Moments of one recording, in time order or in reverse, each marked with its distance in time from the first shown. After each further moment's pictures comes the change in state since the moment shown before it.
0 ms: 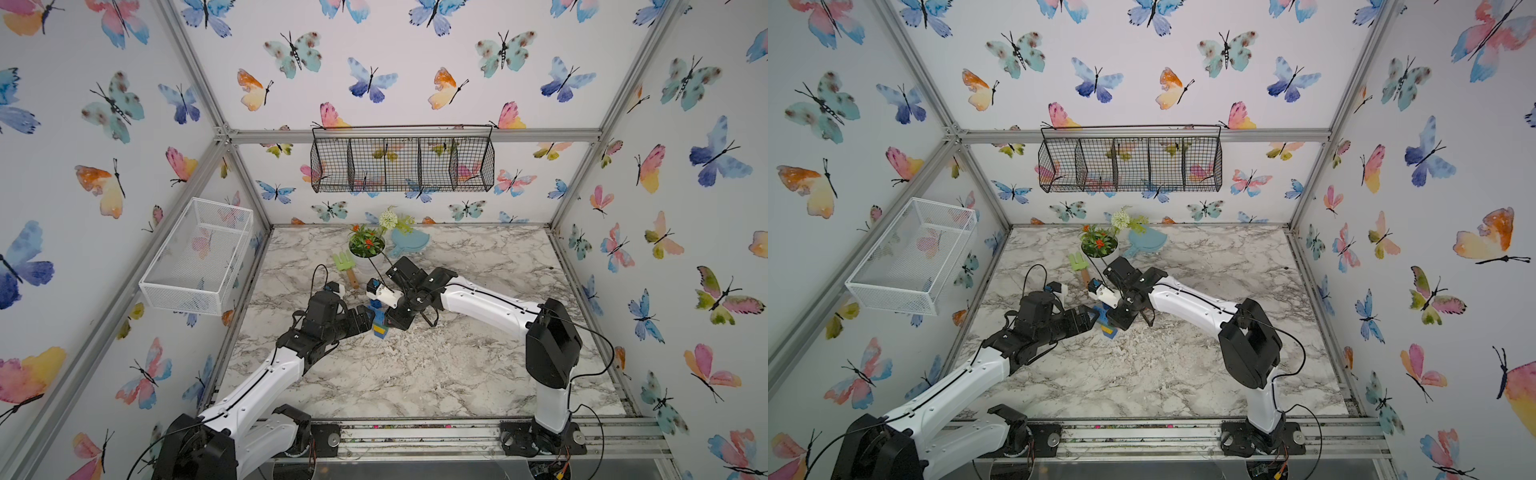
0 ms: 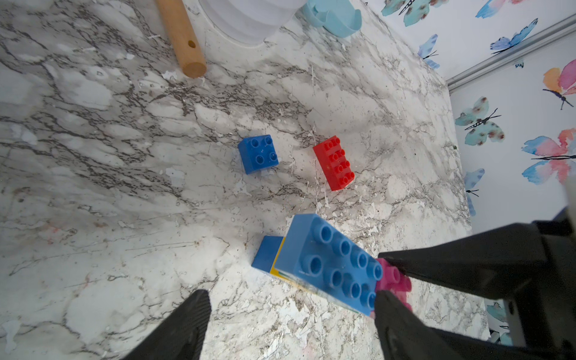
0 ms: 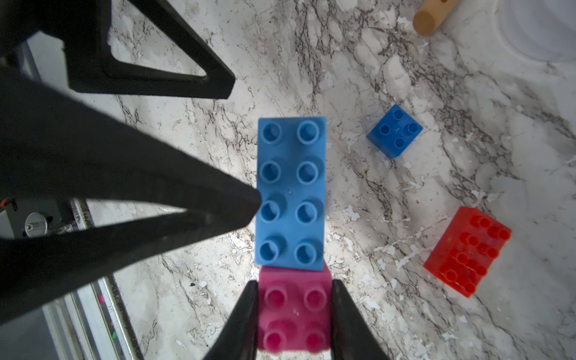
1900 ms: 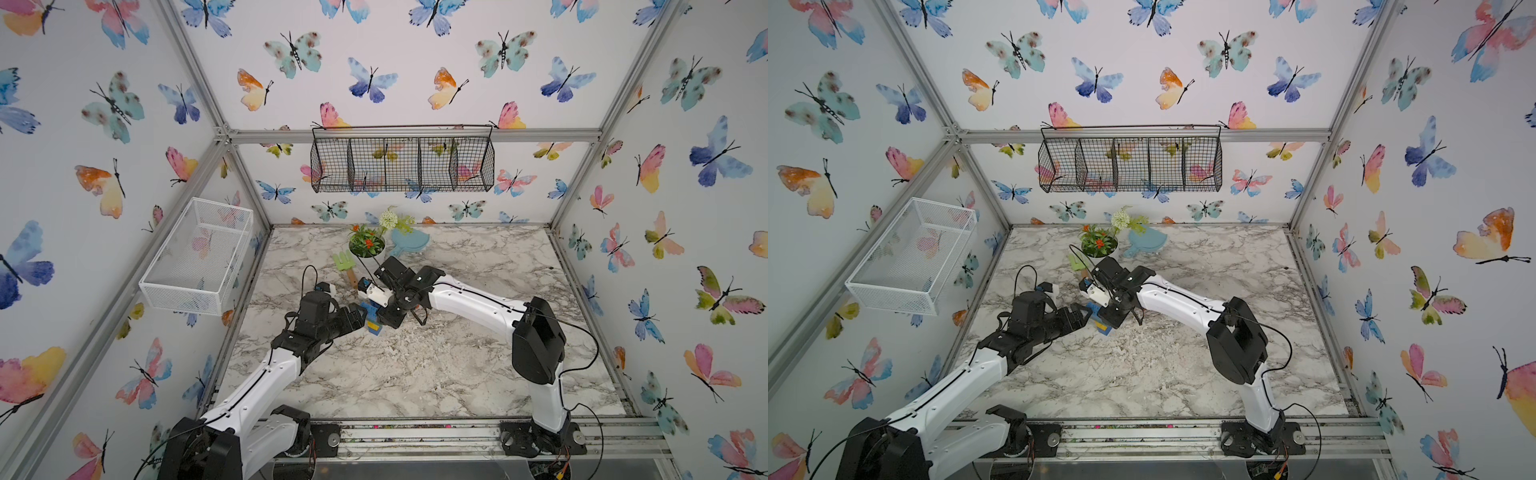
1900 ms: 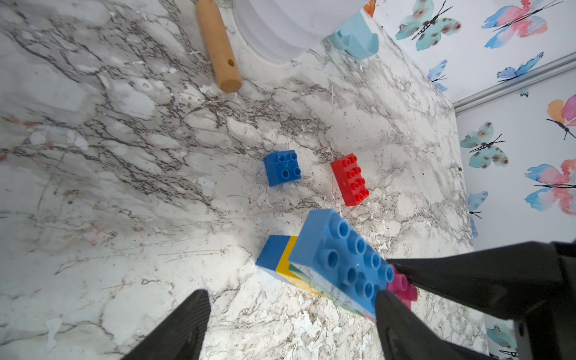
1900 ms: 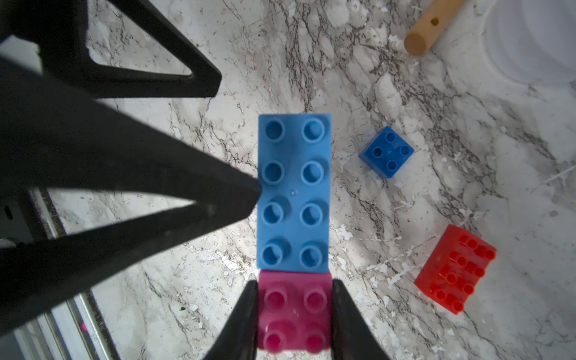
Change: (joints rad) left arm 0.086 0.010 -0.028 0.031 0.034 0.000; right arm 0.038 0.087 0.123 -0.048 0.088 0.019
